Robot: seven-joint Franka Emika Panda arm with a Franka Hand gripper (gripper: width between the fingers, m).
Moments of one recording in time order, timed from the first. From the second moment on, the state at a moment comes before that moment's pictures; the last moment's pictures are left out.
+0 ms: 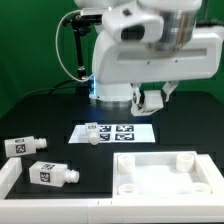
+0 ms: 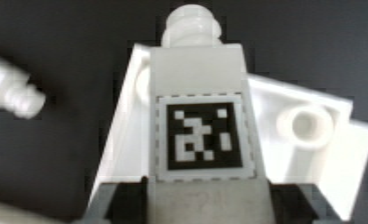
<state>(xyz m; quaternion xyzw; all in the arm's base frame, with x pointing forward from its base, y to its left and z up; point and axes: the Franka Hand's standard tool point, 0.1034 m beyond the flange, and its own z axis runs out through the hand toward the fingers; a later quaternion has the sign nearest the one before) 0.576 0.045 0.155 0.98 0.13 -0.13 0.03</state>
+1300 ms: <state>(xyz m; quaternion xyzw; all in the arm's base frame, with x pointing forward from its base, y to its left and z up) 0.621 0.049 0.157 0.95 0.04 0.31 0.02</state>
